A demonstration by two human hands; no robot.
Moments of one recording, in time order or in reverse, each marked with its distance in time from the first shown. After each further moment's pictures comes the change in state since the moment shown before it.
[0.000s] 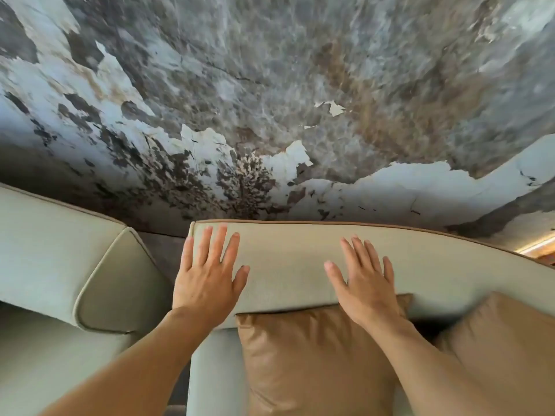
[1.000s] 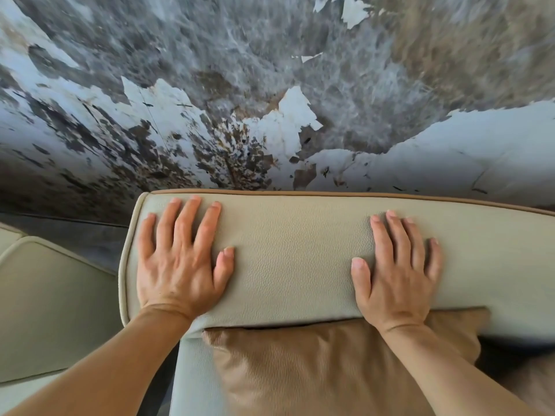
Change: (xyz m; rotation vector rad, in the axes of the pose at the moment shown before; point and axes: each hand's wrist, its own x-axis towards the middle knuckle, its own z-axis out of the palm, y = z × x) left_hand 0.102 0.024 0.088 0.023 0.501 -0.060; right_hand 0.105 0.060 0.111 -0.078 0.647 -0.084
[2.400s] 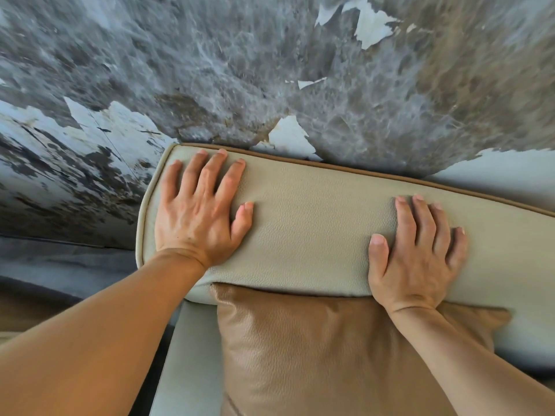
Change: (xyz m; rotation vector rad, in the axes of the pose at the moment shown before) left_hand 0.156 0.023 0.064 -0.038 -0.024 0.127; right_hand 0.110 0.025 0.076 -0.068 0.110 0.134
